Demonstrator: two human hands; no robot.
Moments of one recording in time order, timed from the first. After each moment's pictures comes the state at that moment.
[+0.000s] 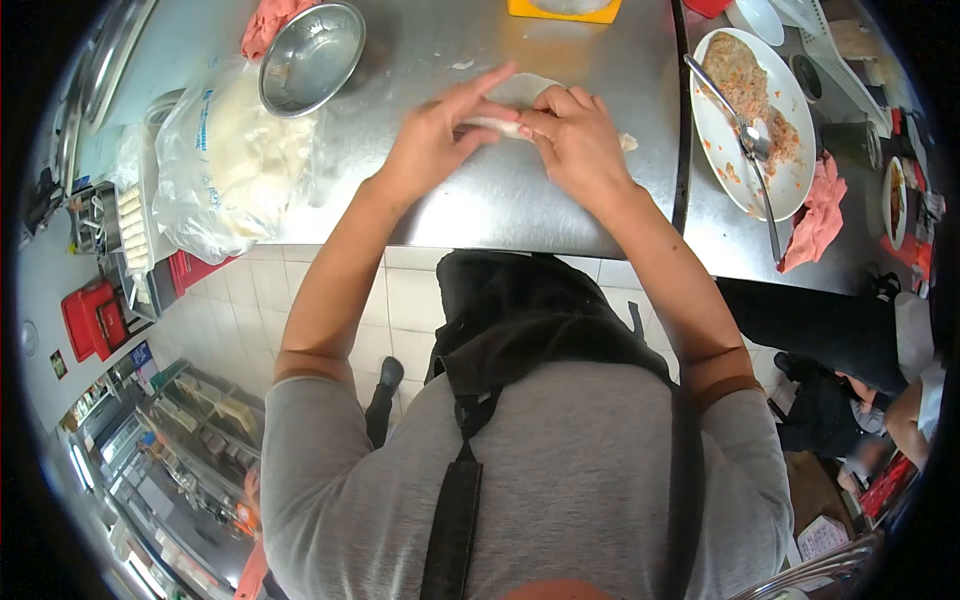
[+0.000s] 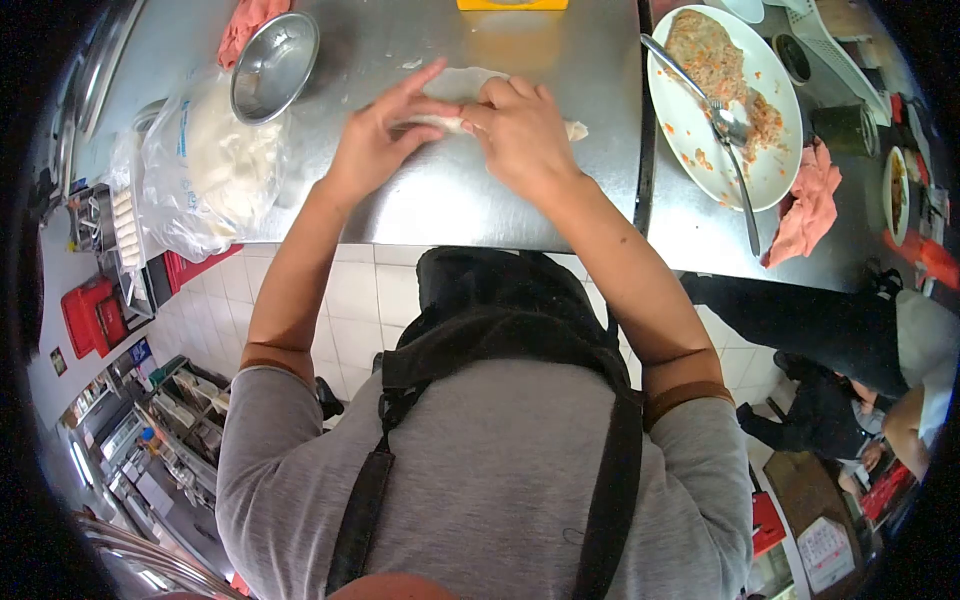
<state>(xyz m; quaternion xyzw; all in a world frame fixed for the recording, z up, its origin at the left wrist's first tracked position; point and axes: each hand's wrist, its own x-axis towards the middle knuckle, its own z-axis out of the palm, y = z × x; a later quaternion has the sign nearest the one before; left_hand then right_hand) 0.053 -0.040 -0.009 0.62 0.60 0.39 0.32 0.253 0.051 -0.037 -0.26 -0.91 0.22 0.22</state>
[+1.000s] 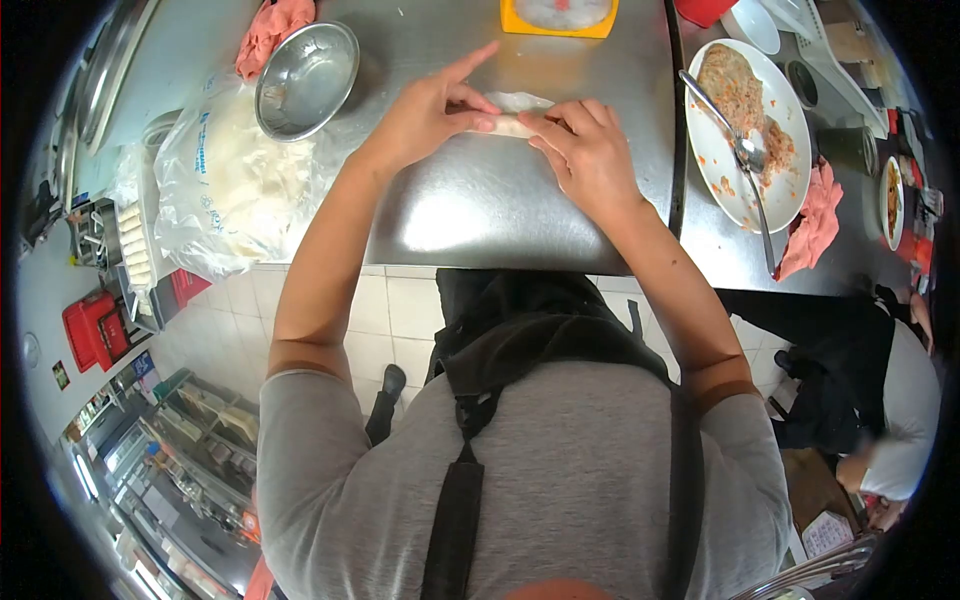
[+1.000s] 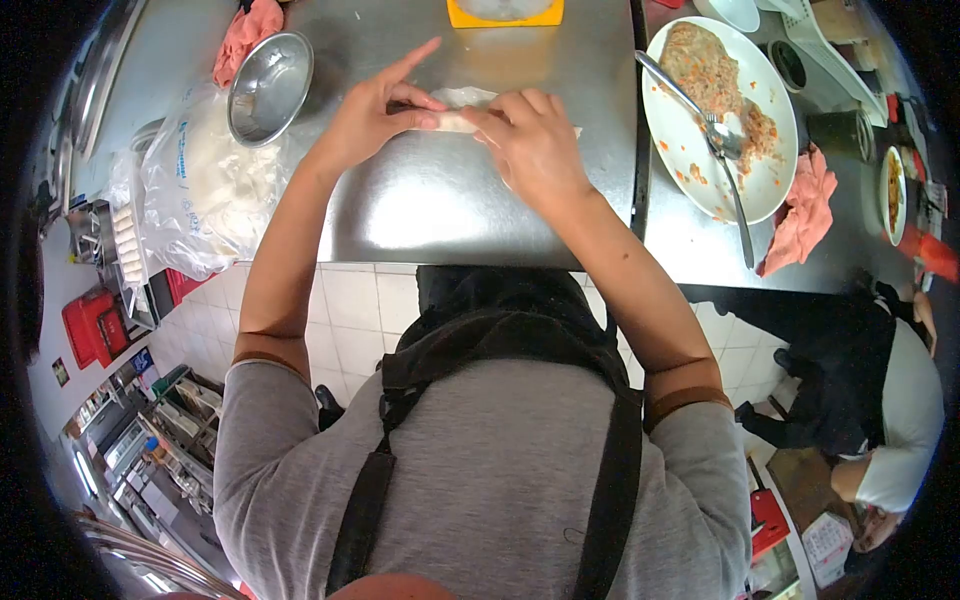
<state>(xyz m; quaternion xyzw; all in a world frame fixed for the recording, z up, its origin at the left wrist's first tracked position) 0.020 0.005 -0.004 0.56 0.62 0.33 0.45 0.261 0.065 -0.032 -0.24 -0.91 0.17 0.27</state>
